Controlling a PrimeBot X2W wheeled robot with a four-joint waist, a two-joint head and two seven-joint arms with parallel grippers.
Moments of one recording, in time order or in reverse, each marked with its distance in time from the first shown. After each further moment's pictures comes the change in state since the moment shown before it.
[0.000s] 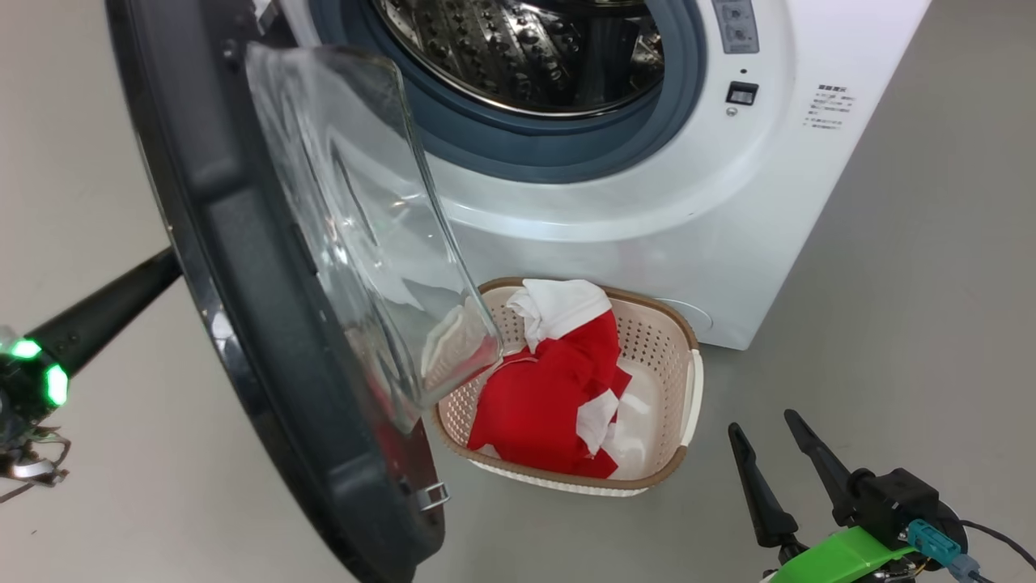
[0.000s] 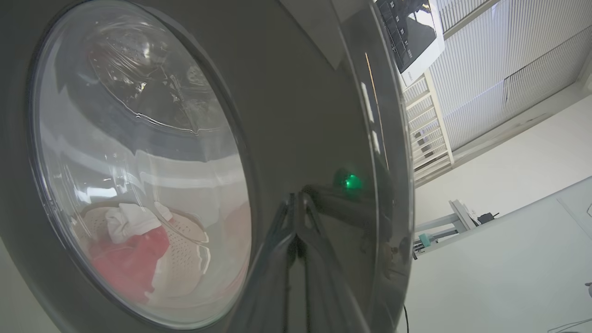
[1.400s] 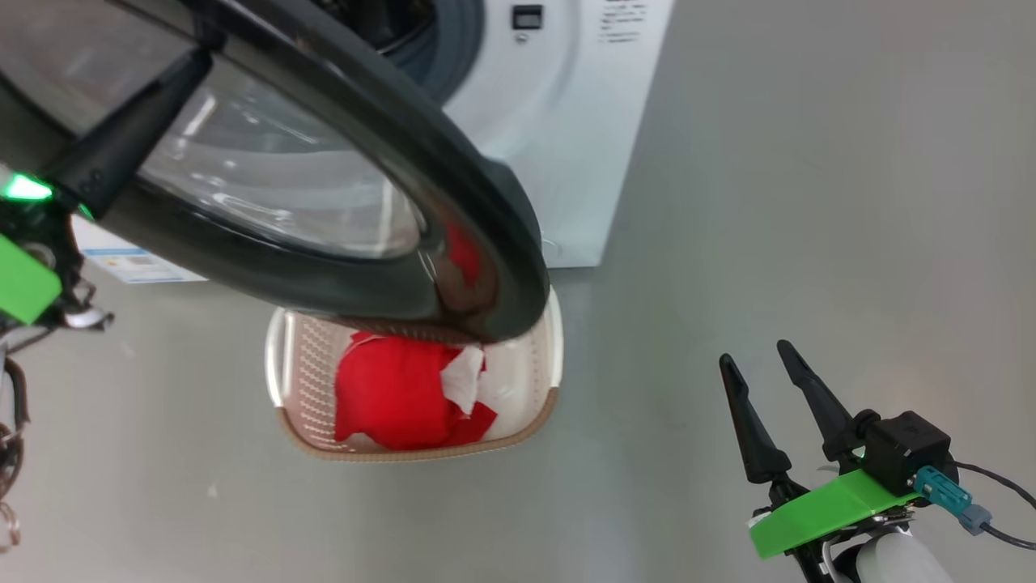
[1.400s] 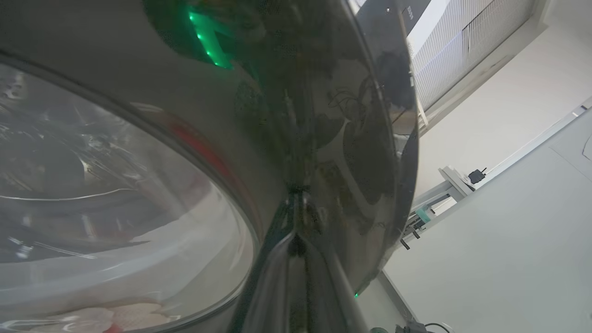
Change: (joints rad) left arm -0.298 -0.078 -0.132 0.064 0.245 0.000 -0.210; right arm -0.101 0.004 0.014 -0.048 0.043 0.000 0.000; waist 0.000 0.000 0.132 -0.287
